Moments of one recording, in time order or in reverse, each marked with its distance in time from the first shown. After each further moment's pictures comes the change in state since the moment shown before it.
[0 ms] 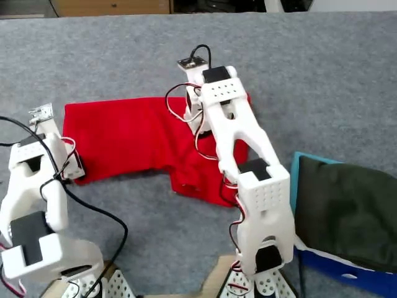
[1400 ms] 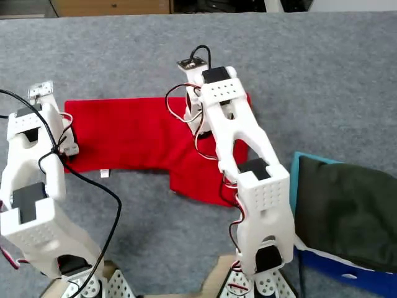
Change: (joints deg) left arm 0.5 15.2 -24.7 9.8 -1.4; right arm 0.0 0.4 0.0 0.0 0.0
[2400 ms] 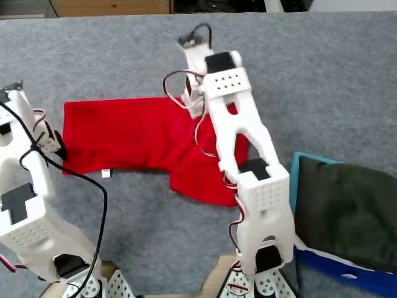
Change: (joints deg) left arm -6.9 1.4 -16.4 22.1 -0.4; right arm -1.1 0.6 -18.4 5.4 1.0
